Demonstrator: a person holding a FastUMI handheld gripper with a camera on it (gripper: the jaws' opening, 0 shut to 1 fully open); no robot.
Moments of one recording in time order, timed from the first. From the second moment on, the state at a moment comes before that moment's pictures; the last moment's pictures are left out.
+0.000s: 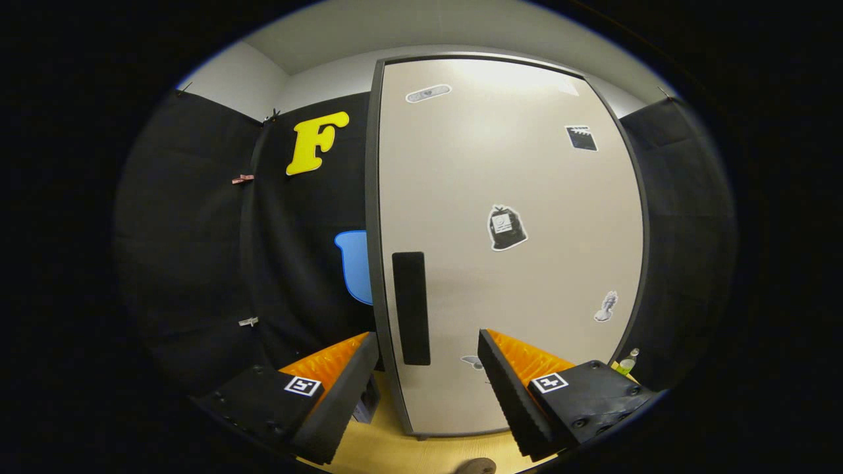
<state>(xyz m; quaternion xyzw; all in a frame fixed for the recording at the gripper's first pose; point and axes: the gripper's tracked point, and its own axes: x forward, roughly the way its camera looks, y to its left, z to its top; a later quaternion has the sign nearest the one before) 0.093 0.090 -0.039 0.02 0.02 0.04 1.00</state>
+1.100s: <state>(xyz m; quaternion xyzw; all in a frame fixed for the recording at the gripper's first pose) 0.163 0.098 -0.075 0.00 0.06 -0.01 1.00</state>
